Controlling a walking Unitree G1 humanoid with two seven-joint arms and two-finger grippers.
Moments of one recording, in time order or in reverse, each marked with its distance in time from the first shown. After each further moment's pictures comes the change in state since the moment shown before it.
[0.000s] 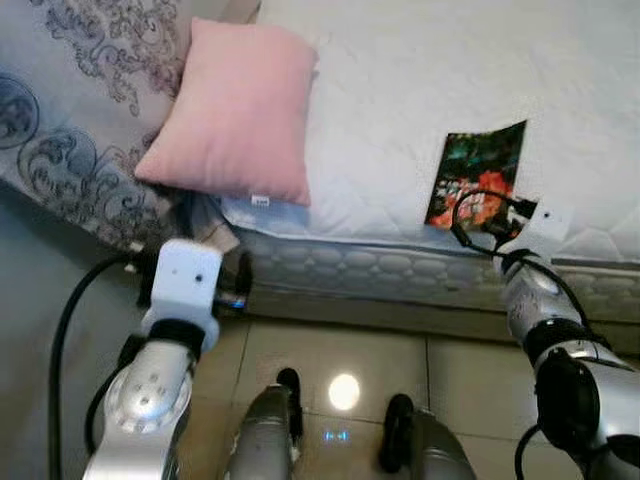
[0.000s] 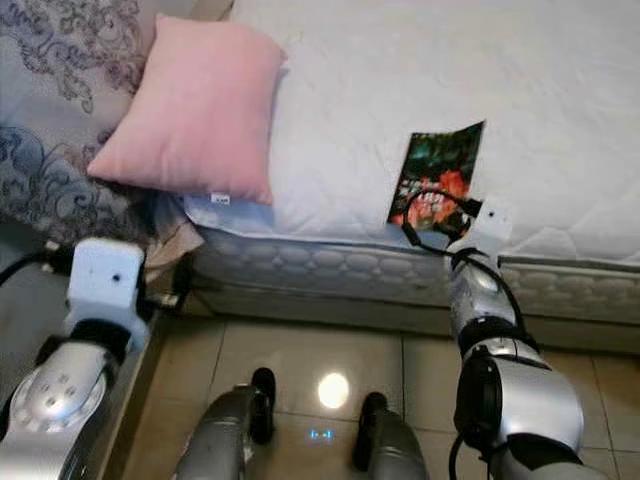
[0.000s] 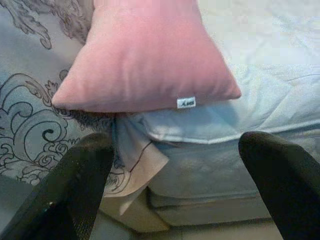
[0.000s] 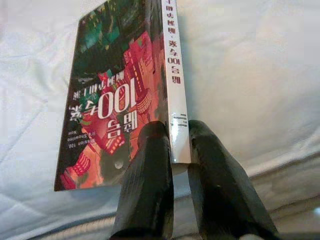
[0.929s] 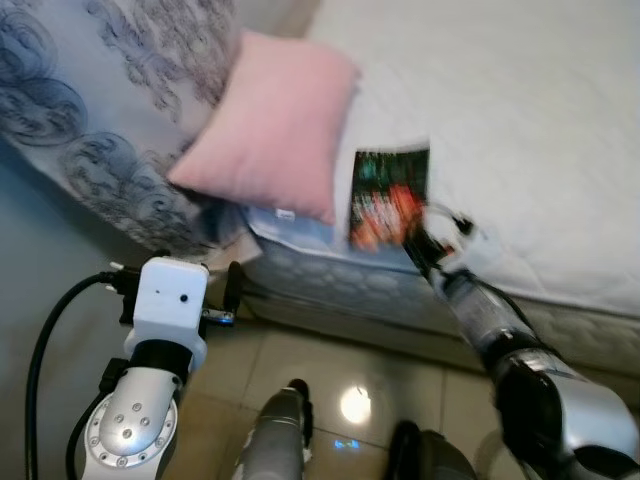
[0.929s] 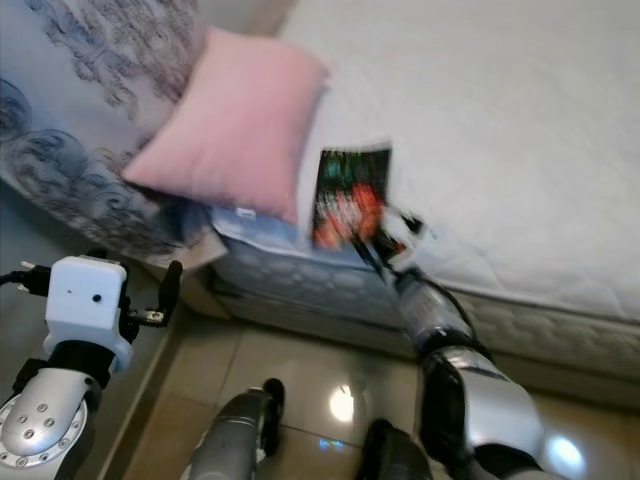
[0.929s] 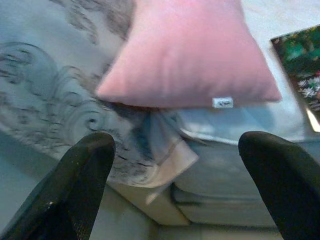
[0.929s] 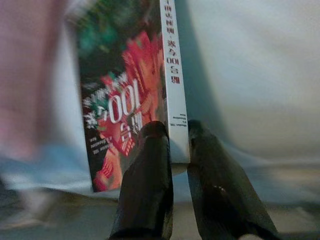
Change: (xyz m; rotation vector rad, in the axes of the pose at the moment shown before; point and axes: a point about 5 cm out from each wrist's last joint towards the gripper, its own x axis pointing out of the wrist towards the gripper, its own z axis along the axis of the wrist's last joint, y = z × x) left arm -0.025 0.008 -0.006 0.023 0.030 0.041; right arm -0.021 0.051 -0.058 0.289 0.253 0.353
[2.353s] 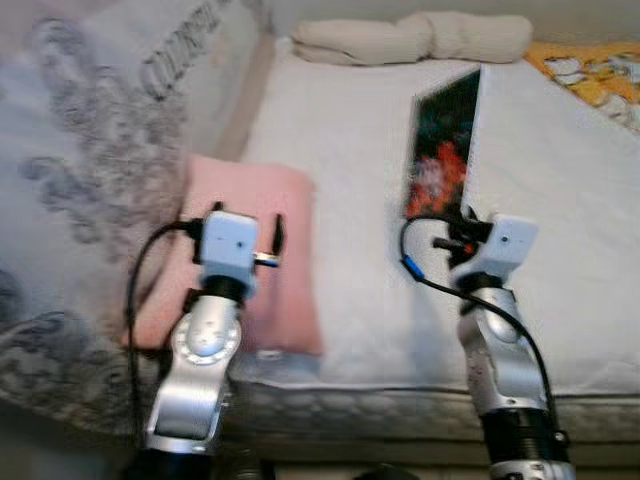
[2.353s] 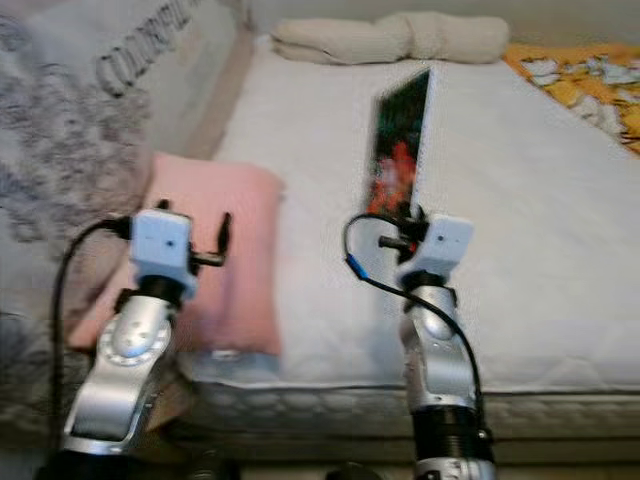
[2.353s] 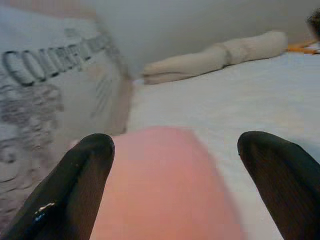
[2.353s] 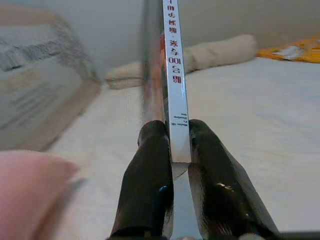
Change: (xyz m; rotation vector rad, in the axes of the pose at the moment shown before) left arm 0.087 -0.036 -0.006 -0.072 -0.207 -0.063; right arm -0.052 0.042 0.029 -0.366 -0.466 -0.065
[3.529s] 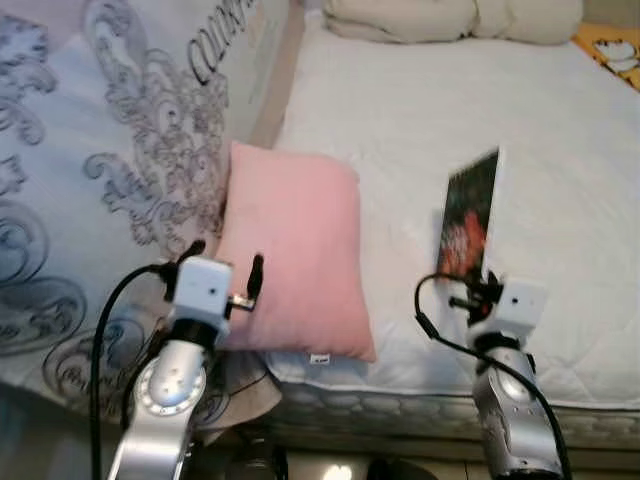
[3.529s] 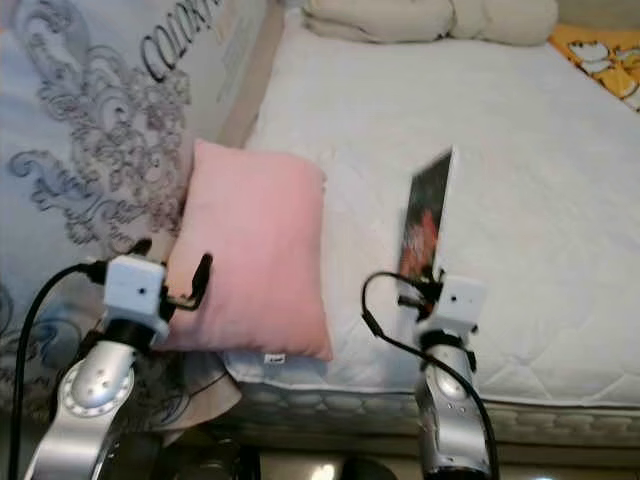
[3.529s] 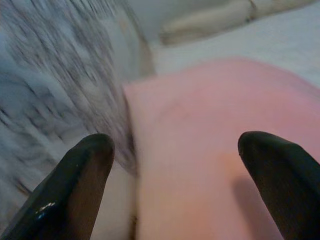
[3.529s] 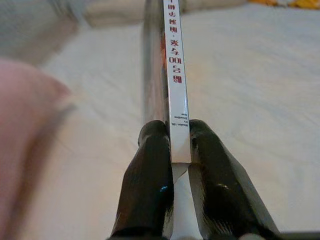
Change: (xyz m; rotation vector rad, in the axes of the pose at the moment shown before) left arm -0.038 0.022 -0.026 0.090 0.024 -0.020; right arm -0.050 -0.026 -0.039 -0.062 0.124 -0.117
